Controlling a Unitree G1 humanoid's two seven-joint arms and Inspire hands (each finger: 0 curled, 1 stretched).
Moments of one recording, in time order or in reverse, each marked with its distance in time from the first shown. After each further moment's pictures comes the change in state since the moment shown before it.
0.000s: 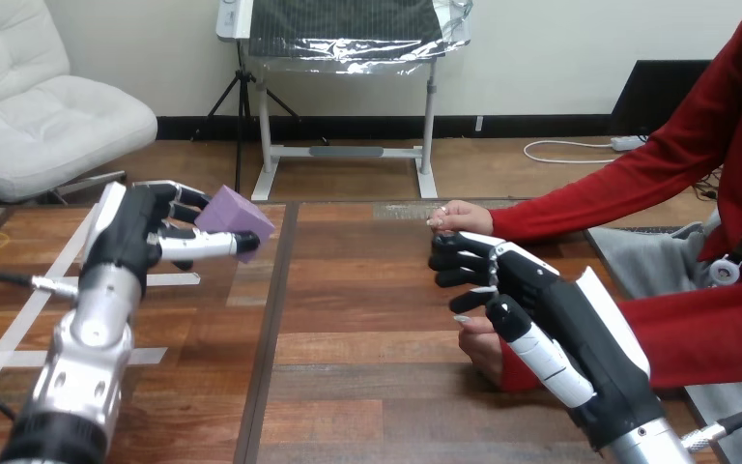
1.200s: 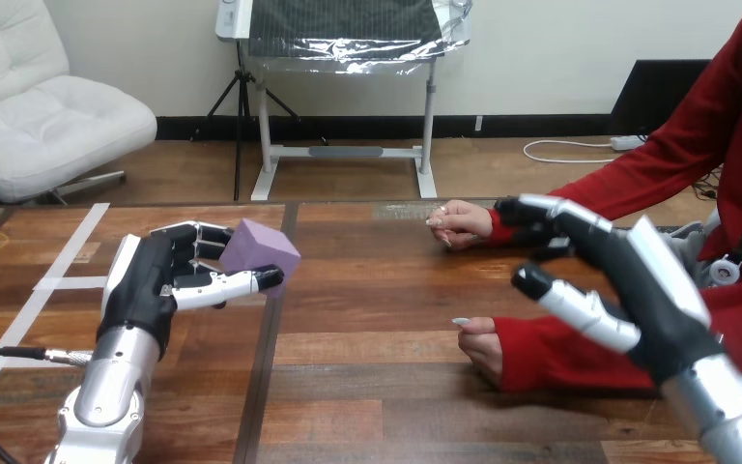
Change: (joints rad) left arm 0.278 -0.089 0.055 -0.385 -0.125 0.051 -0.045; right arm -0.213 -0.192 -0.097 0.170 -0.189 -0.046 -0.120
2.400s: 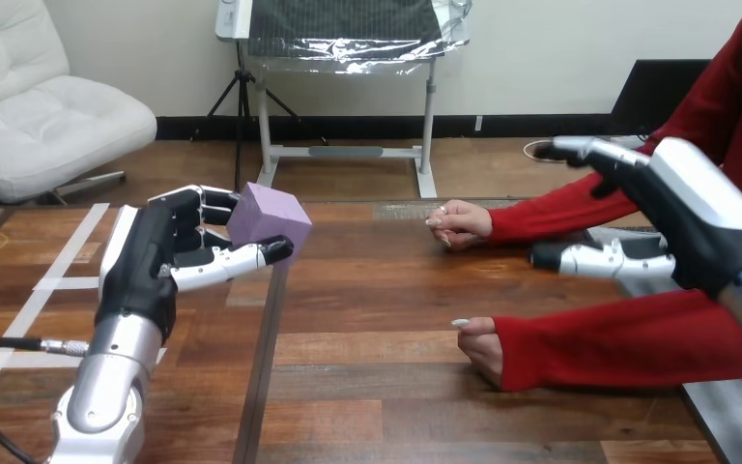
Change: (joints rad) left arm 0.062 -0.030 0.024 -0.188 -0.026 -0.001 -0.019; right arm -0.282 -0.250 0.031 0.313 -0.173 -0.101 0.011
